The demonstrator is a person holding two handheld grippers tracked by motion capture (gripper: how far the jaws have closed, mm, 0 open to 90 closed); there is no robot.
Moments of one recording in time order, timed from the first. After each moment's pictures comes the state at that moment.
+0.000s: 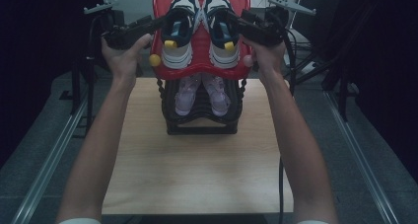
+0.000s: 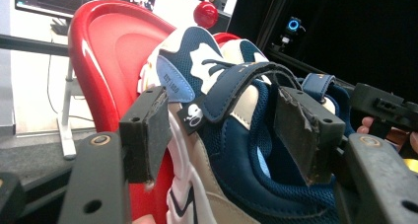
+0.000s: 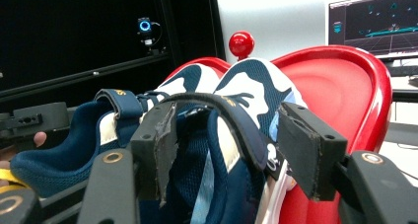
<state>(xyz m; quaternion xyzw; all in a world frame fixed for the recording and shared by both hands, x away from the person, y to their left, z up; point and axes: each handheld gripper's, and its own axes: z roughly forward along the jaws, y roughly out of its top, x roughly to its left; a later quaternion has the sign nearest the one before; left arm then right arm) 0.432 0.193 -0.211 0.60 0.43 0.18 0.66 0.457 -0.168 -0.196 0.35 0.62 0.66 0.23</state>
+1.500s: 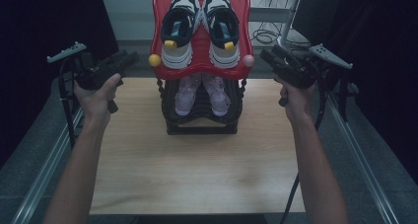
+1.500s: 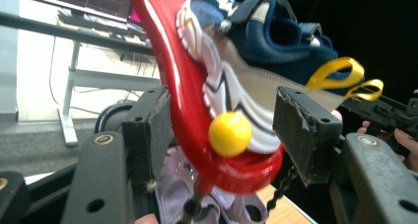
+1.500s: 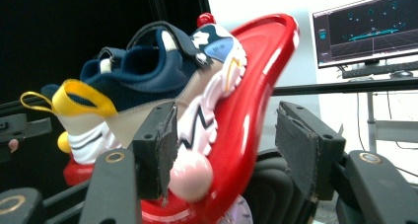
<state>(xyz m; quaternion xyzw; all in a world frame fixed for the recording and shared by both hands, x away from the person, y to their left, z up) 0.365 0.254 -0.274 0.59 0.43 0.17 0.67 0.405 -0.255 -0.270 0.36 0.58 0.69 0.23</state>
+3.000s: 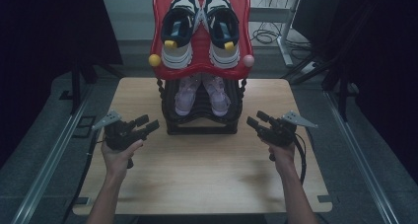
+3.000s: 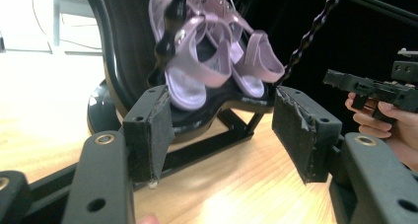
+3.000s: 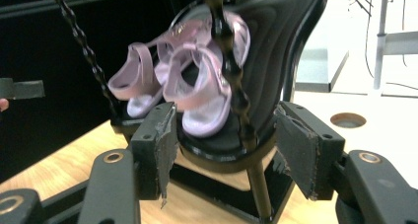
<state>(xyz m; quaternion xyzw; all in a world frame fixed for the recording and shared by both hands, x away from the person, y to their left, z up) 0.314 0.227 -0.433 0.65 0.44 0.12 0.60 0.358 -0.257 -0.448 0.39 0.65 0.62 0.17</state>
